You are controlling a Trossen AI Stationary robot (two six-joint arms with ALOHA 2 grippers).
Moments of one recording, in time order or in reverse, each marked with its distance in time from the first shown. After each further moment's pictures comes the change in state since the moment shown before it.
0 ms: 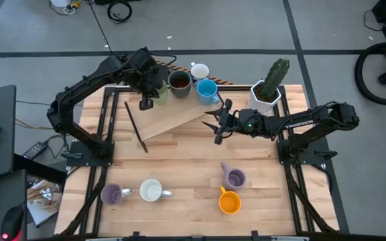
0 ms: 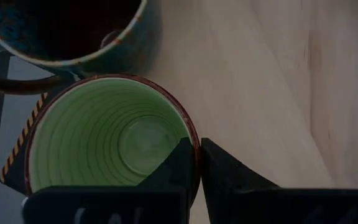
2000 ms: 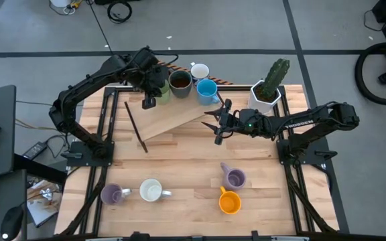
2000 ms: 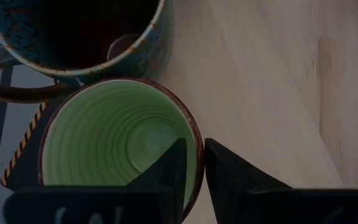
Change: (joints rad) left arm 0.006 0.027 0.000 0.042 0.001 -0.001; right arm 0.000 0.000 0.000 0.015 -0.018 0.000
